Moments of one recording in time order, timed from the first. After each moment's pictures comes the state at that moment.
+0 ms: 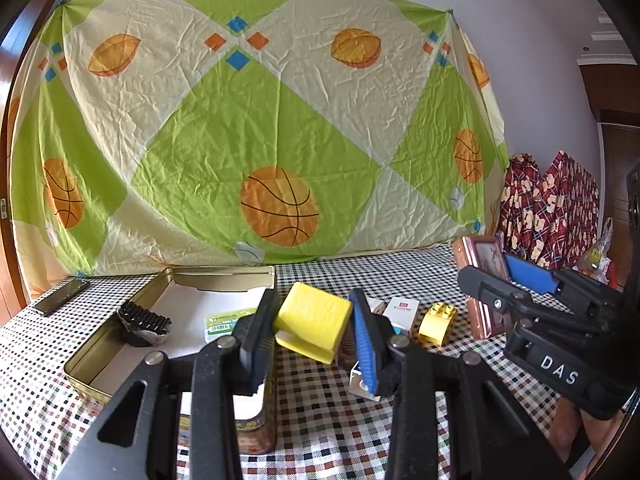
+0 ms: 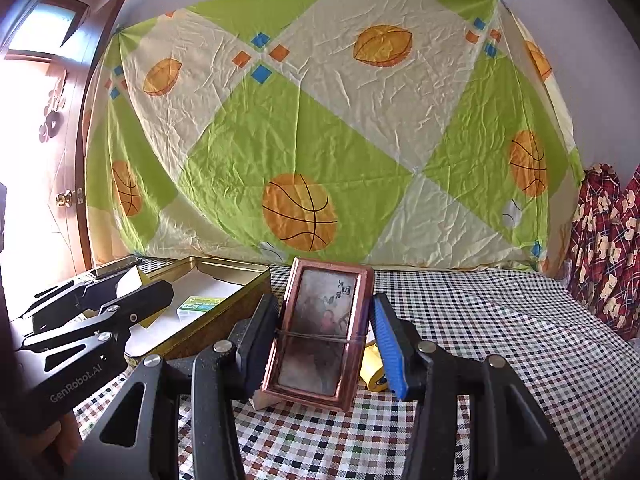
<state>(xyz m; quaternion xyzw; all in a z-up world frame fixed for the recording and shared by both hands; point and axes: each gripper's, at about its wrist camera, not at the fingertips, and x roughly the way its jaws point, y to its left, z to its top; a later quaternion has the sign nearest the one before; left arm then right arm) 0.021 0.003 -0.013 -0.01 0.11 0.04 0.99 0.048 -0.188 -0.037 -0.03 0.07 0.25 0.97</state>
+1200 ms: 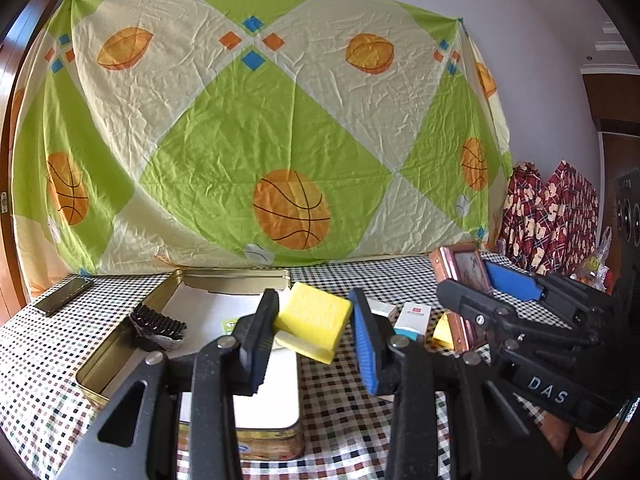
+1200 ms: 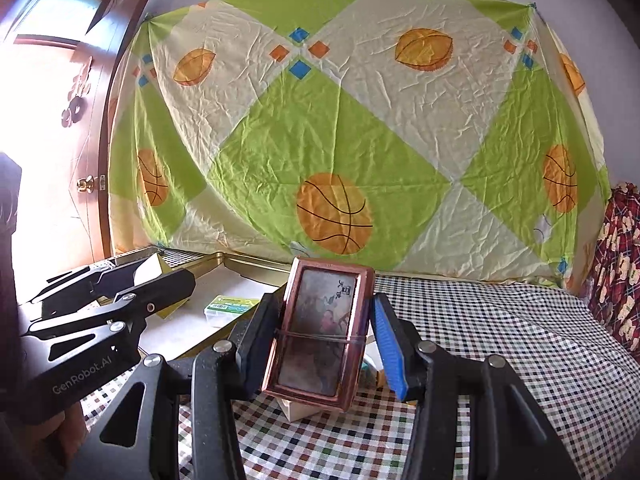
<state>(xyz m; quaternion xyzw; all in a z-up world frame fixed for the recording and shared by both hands) 0.020 0.036 -0.006 -0.02 0.11 0.04 0.99 0.049 -0.147 -0.031 -0.06 0.08 0.30 0.95</state>
